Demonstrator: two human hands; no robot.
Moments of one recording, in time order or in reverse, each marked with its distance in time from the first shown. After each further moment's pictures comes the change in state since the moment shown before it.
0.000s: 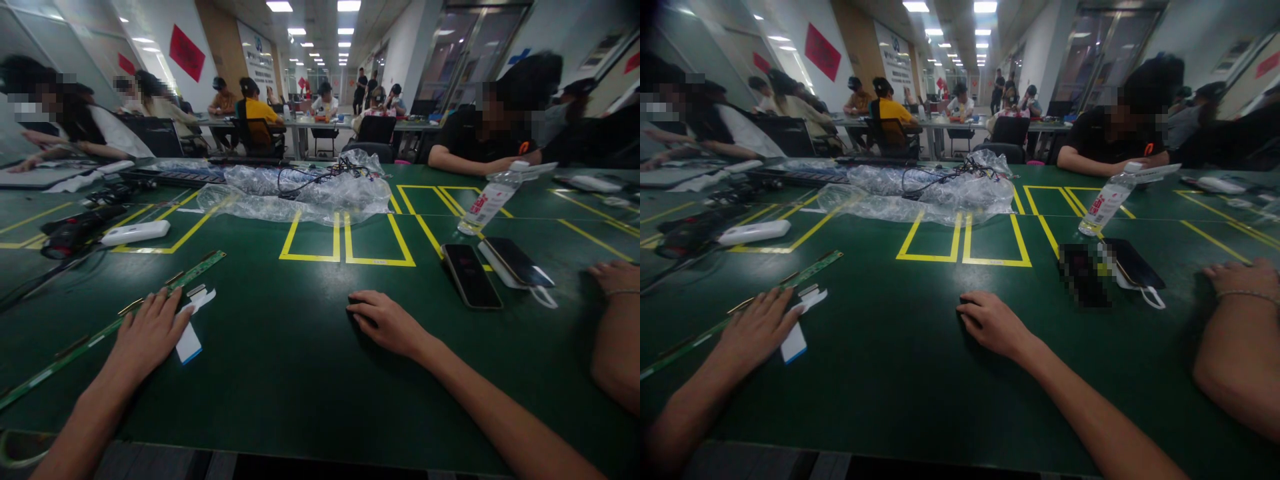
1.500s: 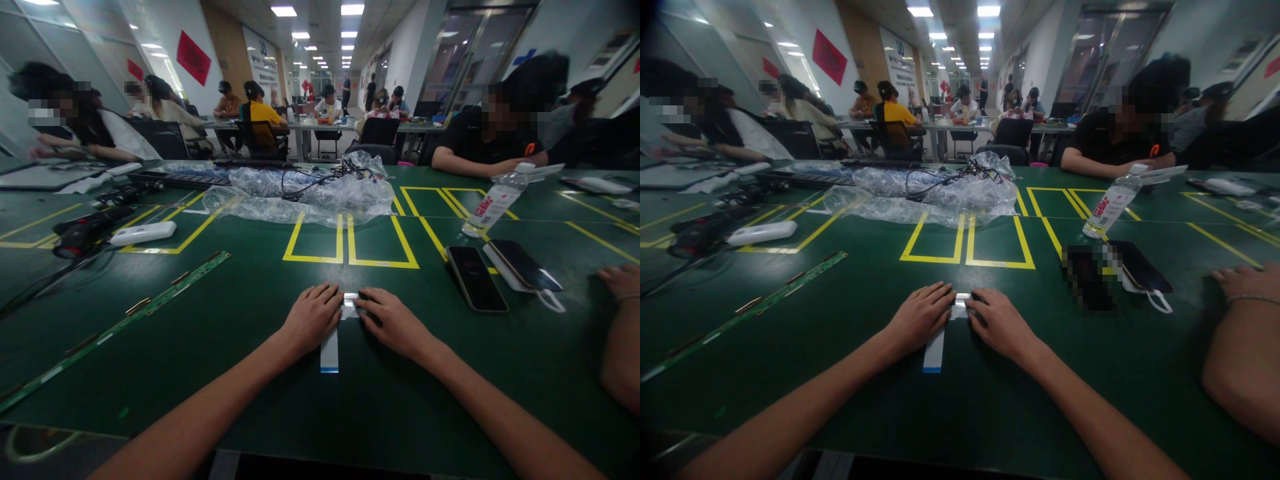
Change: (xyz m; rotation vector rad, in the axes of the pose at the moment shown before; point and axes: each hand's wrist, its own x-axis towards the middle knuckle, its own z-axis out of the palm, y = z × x) left_hand 0.018 0.265 -0.026 -0.296 -0.097 0.707; right_hand -0.003 0.004 0.005 -0.130 0.042 0.108
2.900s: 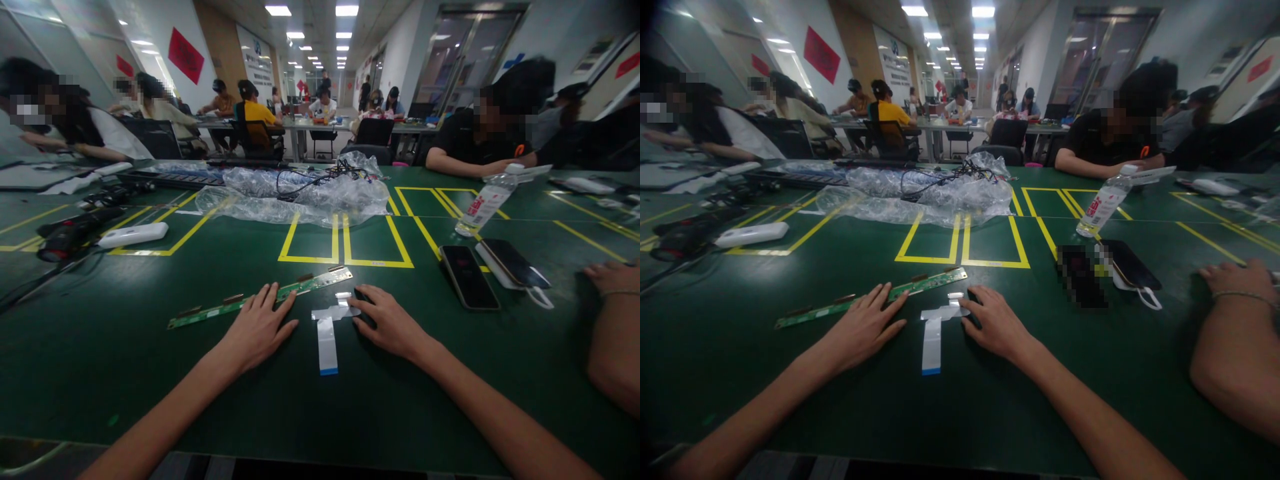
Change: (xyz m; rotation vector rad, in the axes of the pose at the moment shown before) left_hand -0.063 -0.050 -0.021 0.138 -0.128 -0.250; right_hand -0.002 -0.003 -0.008 0.000 -0.079 0.043
